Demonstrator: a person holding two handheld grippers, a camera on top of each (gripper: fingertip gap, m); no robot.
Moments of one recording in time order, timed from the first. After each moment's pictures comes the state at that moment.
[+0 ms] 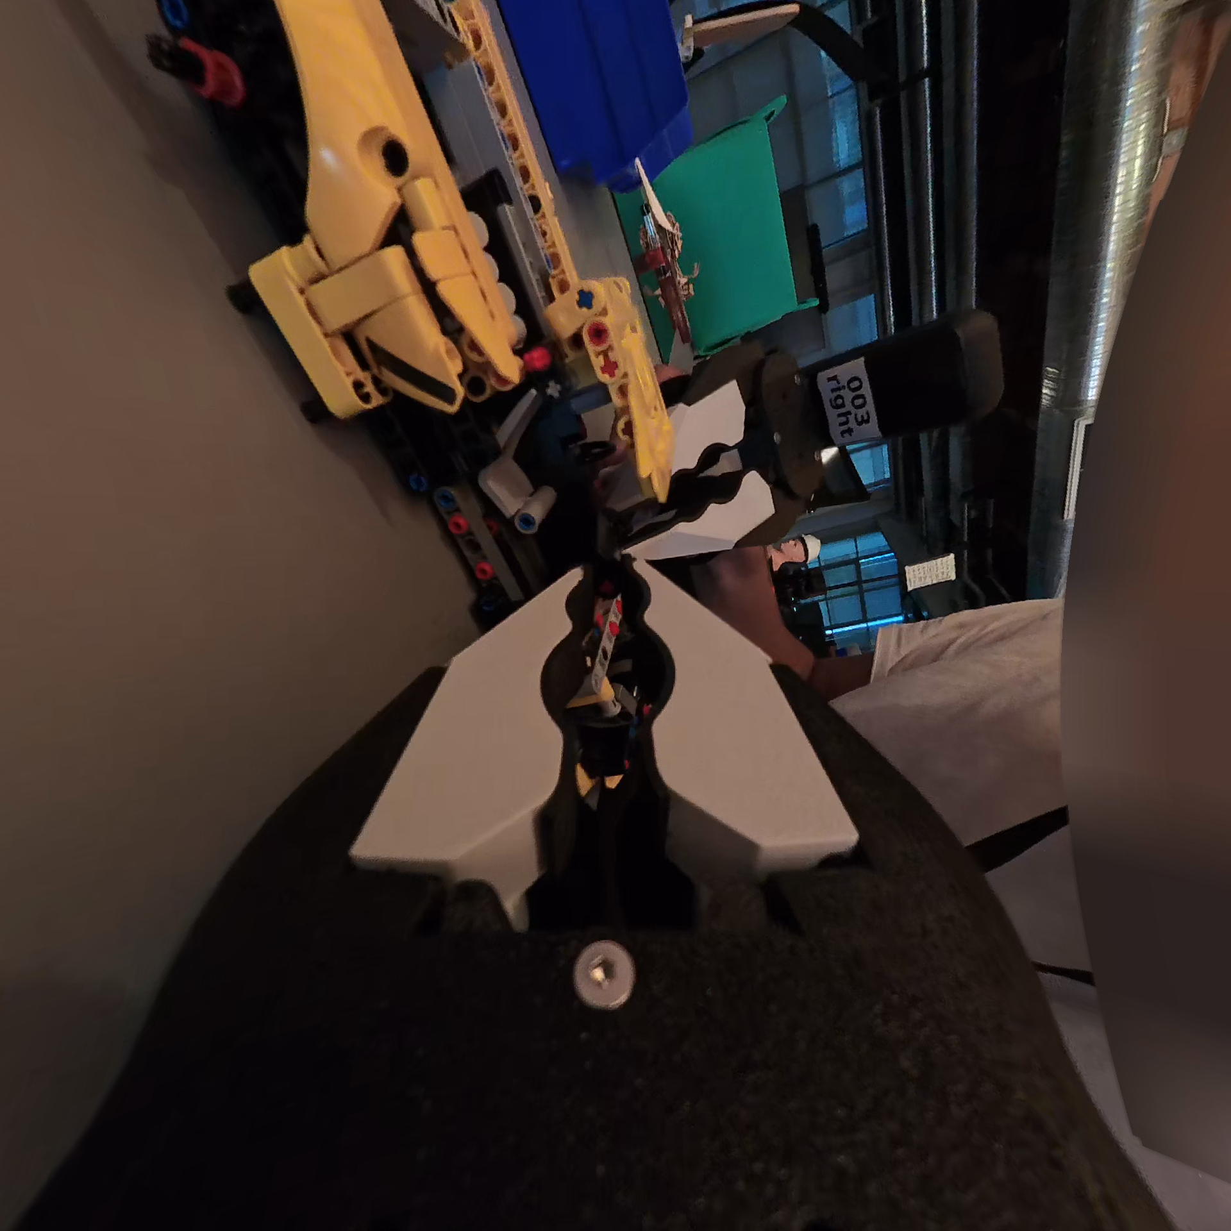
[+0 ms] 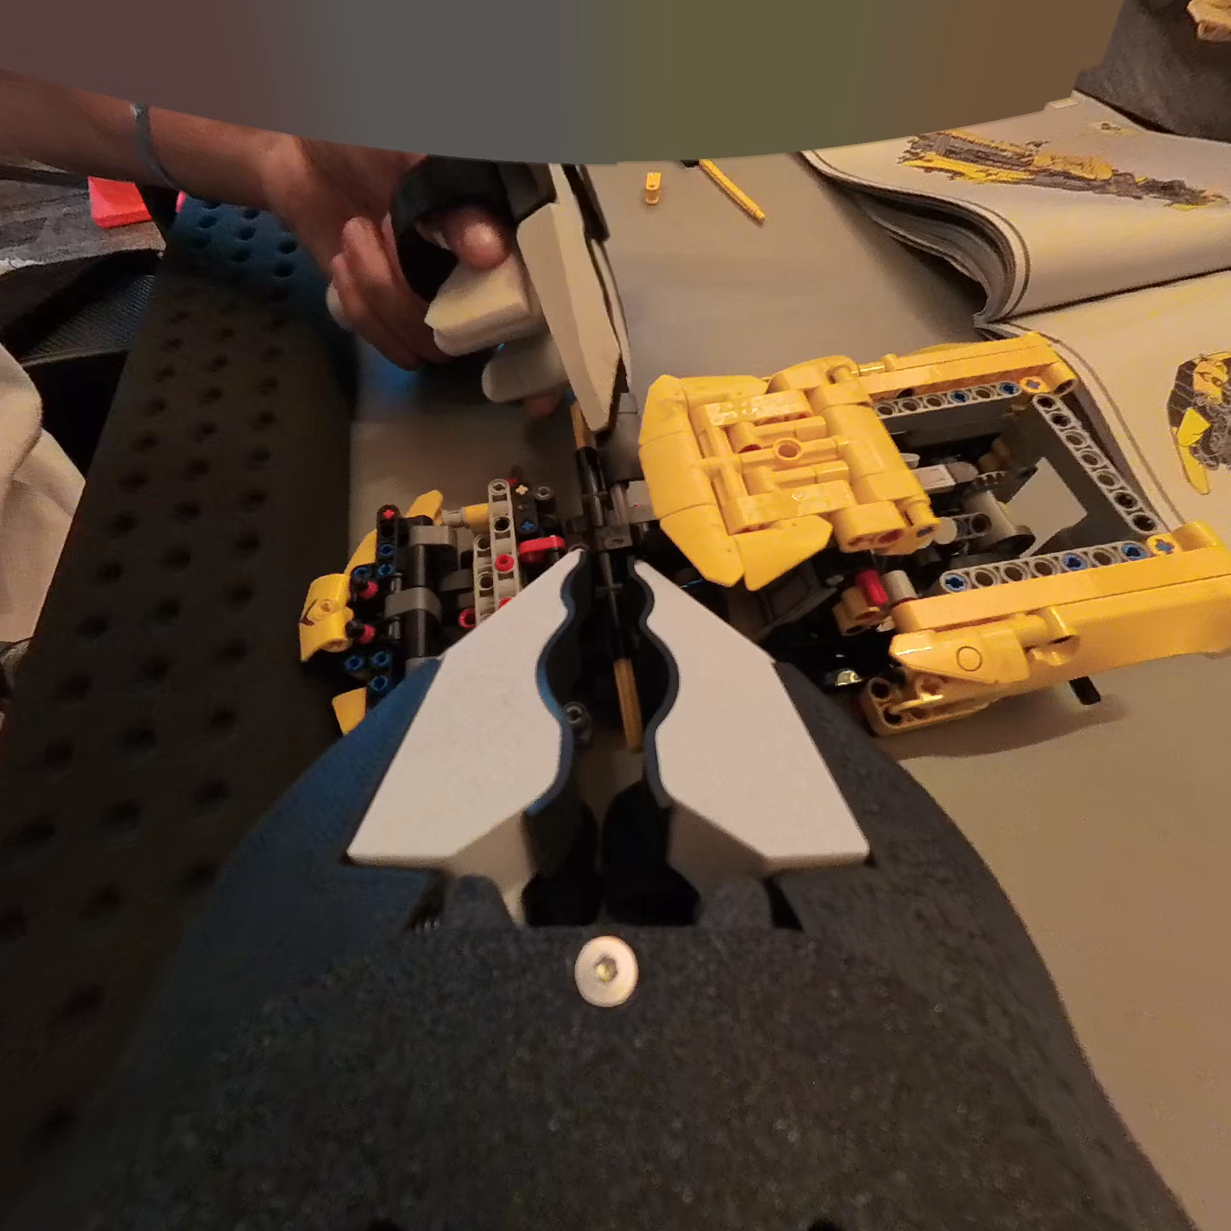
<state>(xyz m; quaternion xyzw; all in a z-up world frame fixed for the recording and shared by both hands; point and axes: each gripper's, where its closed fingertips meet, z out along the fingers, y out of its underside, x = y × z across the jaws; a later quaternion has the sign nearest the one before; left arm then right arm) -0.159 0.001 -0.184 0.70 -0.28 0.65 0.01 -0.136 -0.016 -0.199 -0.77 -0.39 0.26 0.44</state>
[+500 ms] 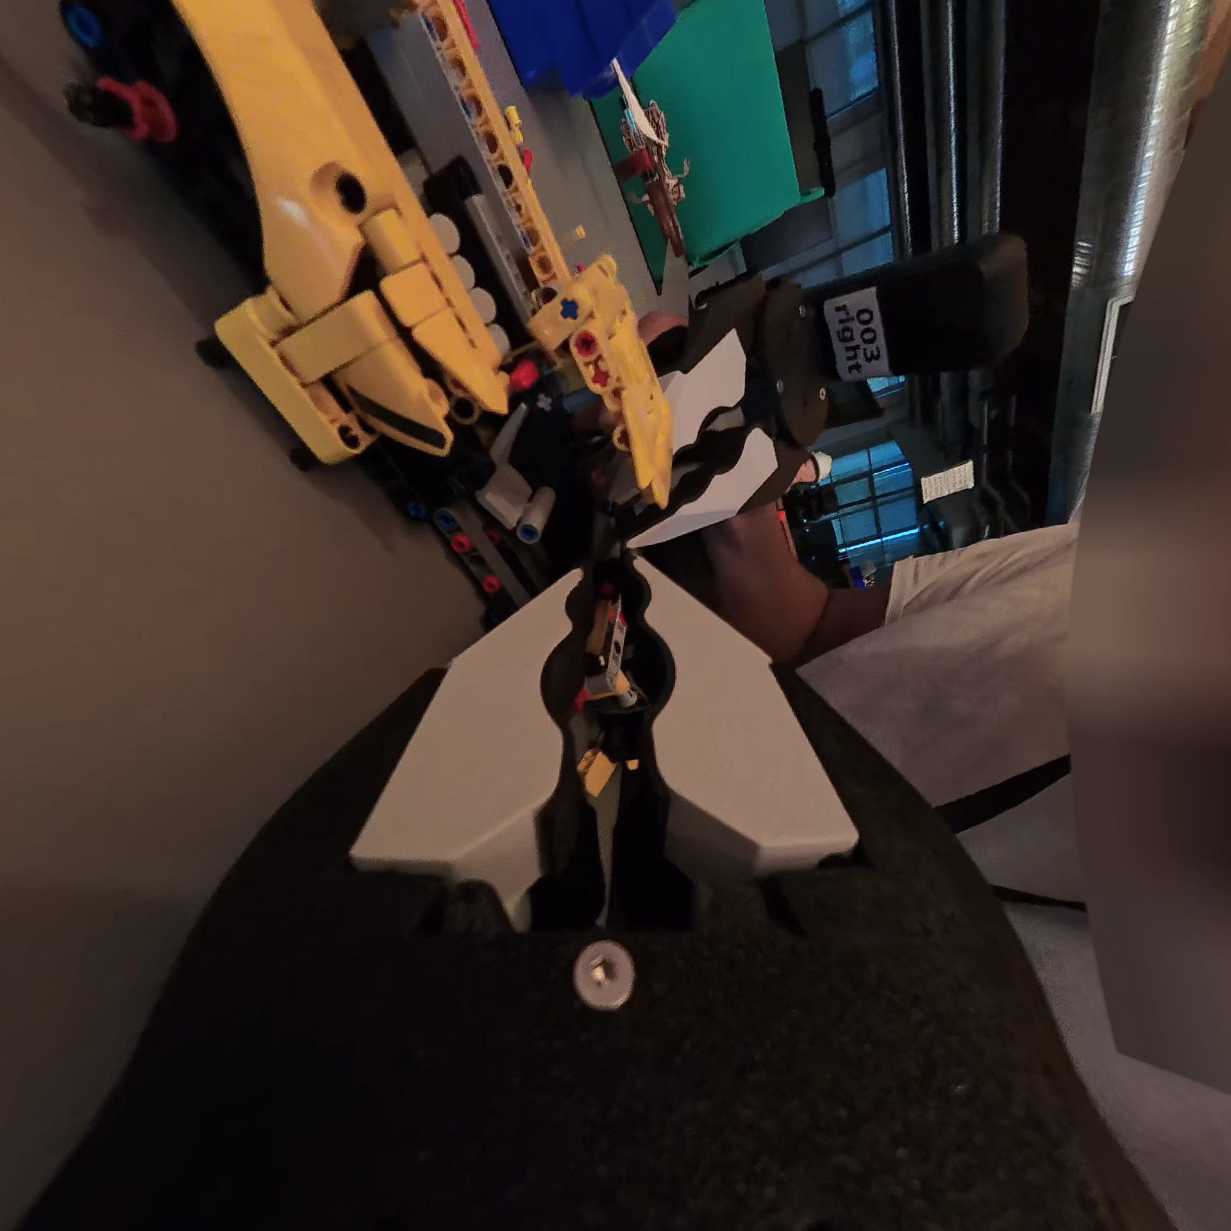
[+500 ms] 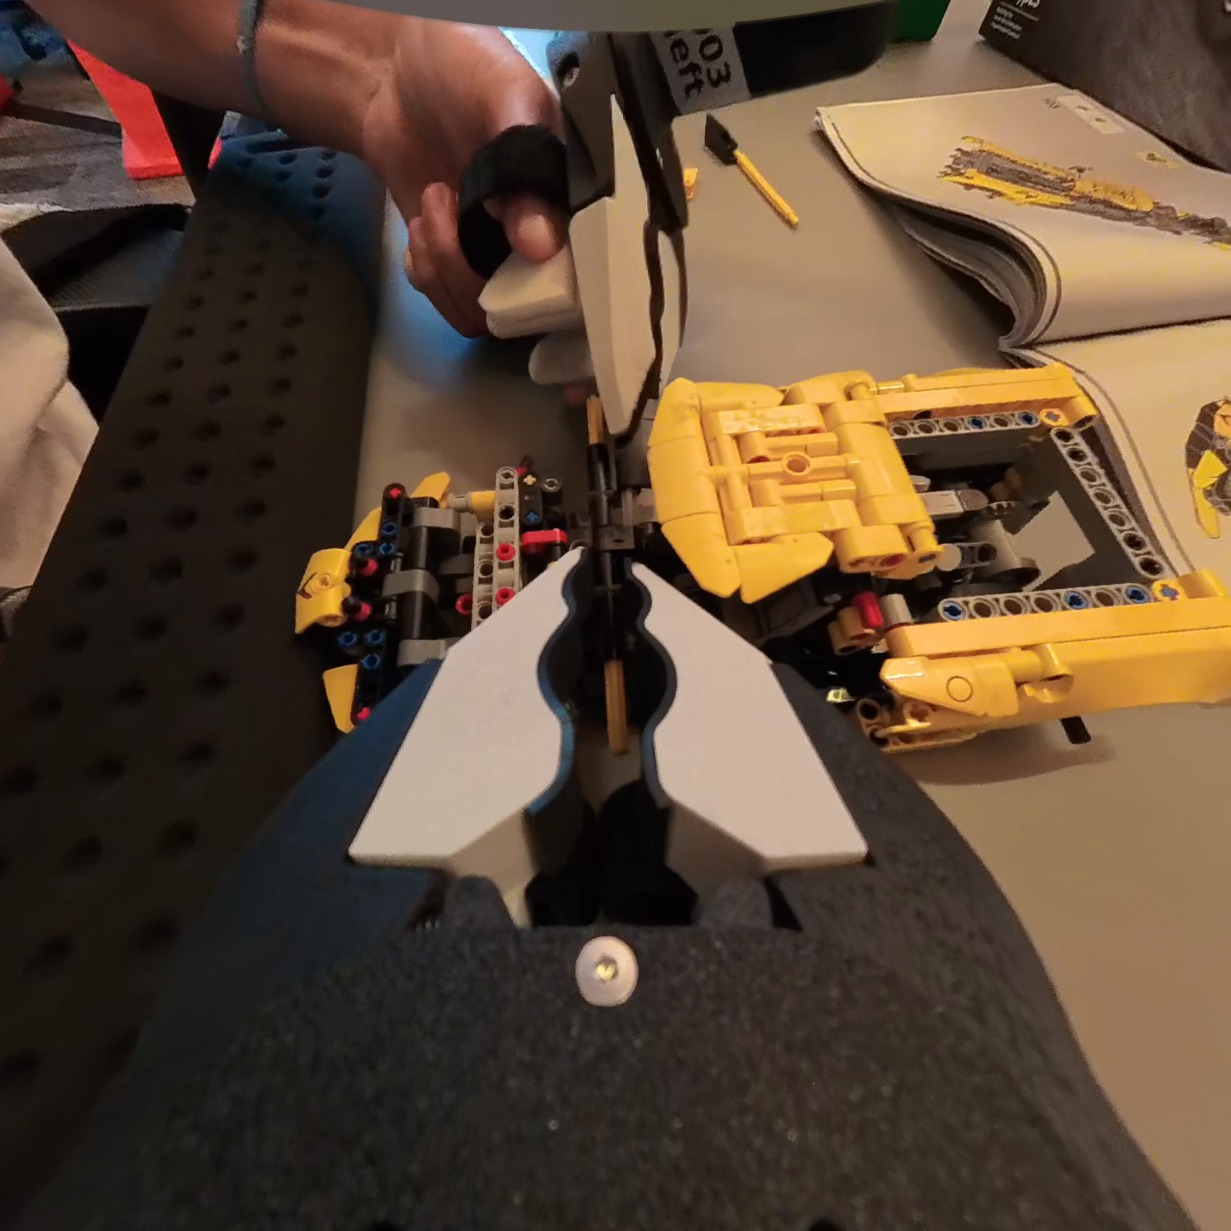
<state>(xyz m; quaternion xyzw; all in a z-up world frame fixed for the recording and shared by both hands) -0.157 0.001 -0.186 0.68 -0.35 0.64 0.03 -0.136 -0.017 -0.200 -0.75 -0.43 0.26 0.43</state>
